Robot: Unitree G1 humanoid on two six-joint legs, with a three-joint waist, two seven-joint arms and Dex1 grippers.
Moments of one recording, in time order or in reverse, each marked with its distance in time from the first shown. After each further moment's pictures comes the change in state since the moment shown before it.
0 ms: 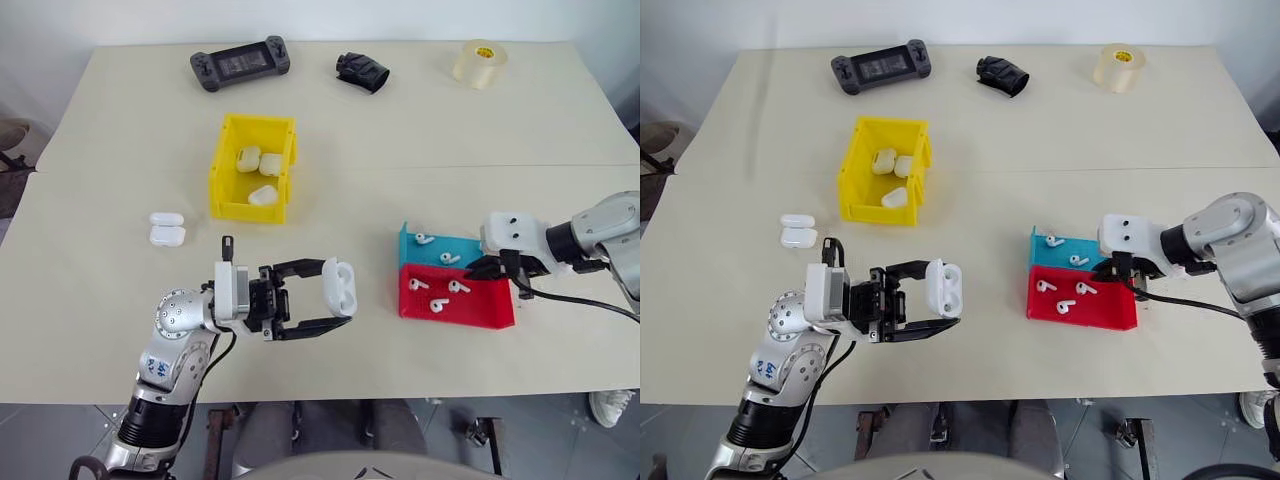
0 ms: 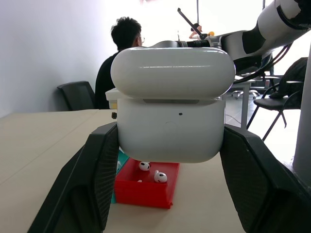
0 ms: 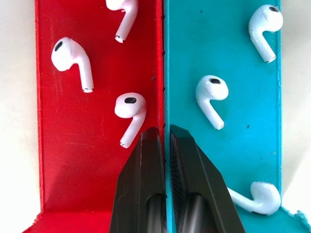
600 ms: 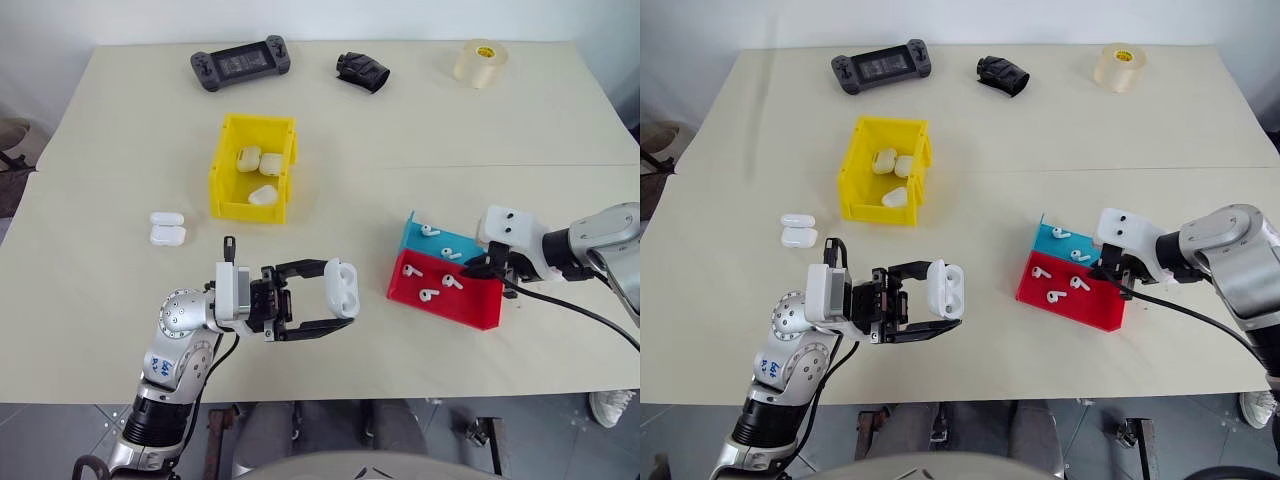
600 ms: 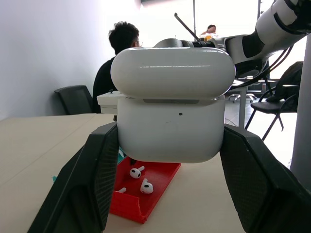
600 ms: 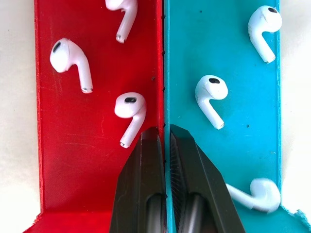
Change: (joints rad) left arm -0.006 -0.025 0.000 0.009 0.000 -0.002 -0.016; right arm 0.076 -0.031 -0.038 -0.225 0.079 0.375 -0.192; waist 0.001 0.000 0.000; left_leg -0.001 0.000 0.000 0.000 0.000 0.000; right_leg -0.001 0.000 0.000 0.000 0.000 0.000
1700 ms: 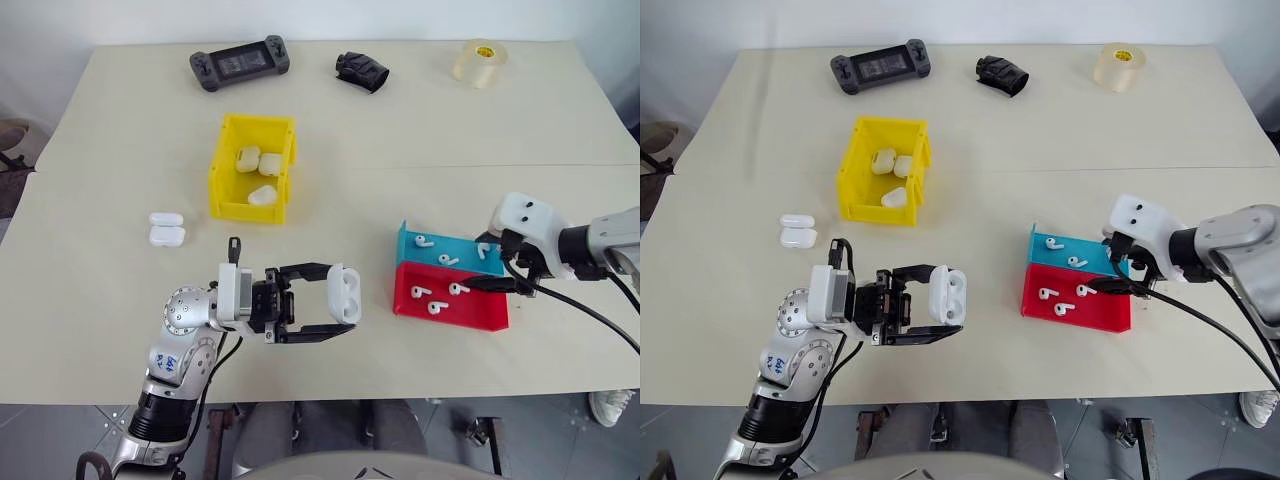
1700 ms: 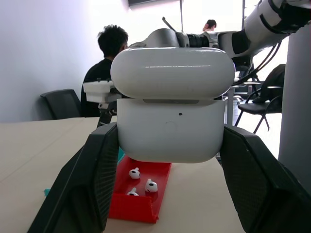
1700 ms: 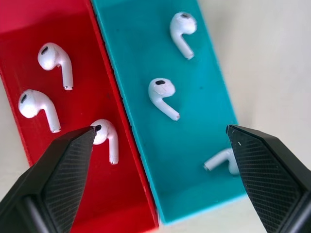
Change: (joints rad) left arm -0.013 -0.017 -0.001 0.029 0.000 -0.002 -0.056; right arm 0.033 -0.057 -0.041 -0.098 0.133 0.137 -0.147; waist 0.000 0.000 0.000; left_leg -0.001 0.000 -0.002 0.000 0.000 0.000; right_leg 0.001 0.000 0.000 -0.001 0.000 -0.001
